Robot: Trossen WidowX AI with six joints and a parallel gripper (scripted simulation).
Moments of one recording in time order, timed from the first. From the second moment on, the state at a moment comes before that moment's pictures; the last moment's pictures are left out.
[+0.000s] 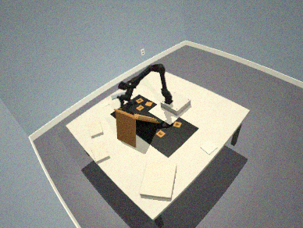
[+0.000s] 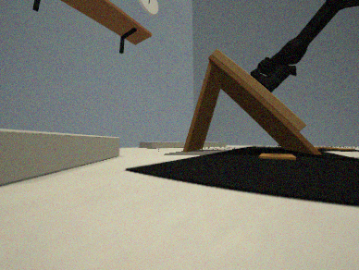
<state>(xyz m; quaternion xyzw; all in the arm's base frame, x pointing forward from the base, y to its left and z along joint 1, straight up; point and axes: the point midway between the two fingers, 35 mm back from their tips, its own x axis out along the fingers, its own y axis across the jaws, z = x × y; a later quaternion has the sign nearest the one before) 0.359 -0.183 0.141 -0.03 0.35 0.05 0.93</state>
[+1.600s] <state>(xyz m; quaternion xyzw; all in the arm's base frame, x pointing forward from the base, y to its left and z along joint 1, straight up) 0.356 -0.159 0.140 -0.03 0.35 0.05 0.93</state>
